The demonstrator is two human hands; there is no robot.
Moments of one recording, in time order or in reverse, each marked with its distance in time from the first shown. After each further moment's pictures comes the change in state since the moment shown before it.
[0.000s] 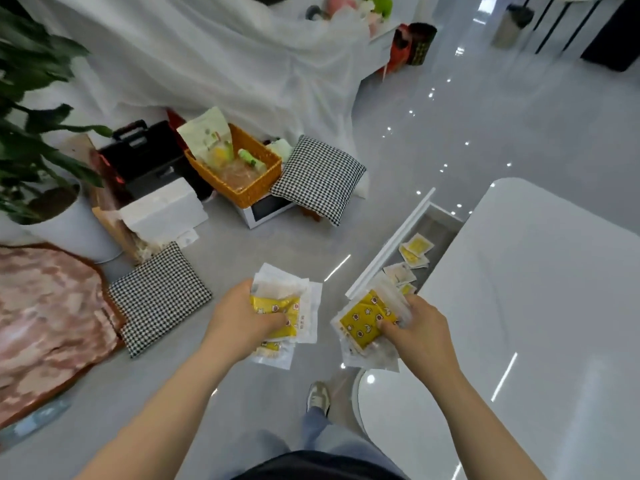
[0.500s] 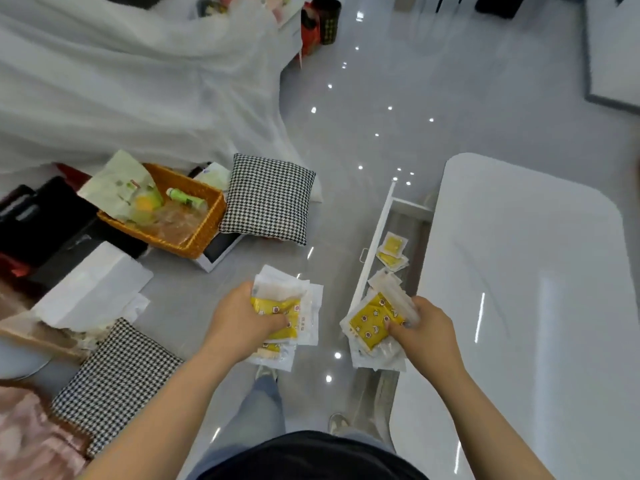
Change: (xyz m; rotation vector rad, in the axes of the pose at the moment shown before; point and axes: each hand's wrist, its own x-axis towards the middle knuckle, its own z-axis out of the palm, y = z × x) left_hand 0.214 0.074 -0.026 0.130 -0.278 0.126; right_hand 0.135 -0.045 0.023 0.099 0.216 0.272
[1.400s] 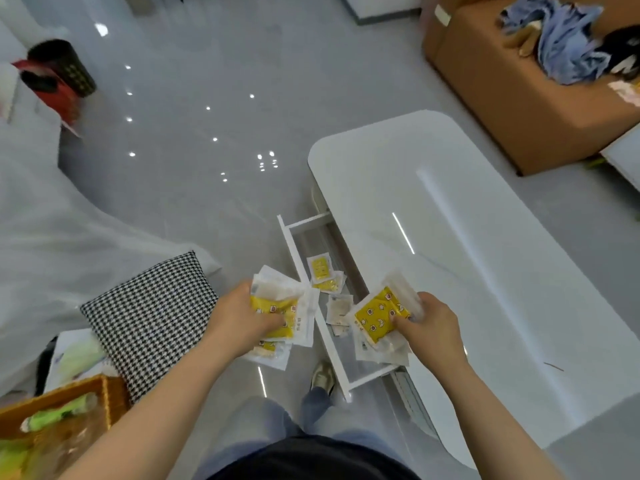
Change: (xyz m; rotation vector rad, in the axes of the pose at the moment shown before) left_hand 0.260 0.226 0.049 0.507 -0.488 0.472; right_hand 0.149 -0.022 -0.042 0.277 0.543 0.530
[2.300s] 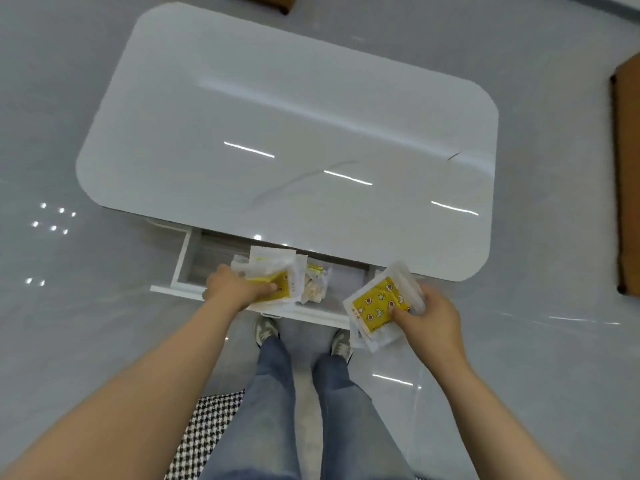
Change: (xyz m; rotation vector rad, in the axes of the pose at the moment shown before) left_hand 0.283 0.068 0.113 0.707 -0.569 0.107; right_hand 0.001 -0.003 0.100 0.470 0.623 0.820
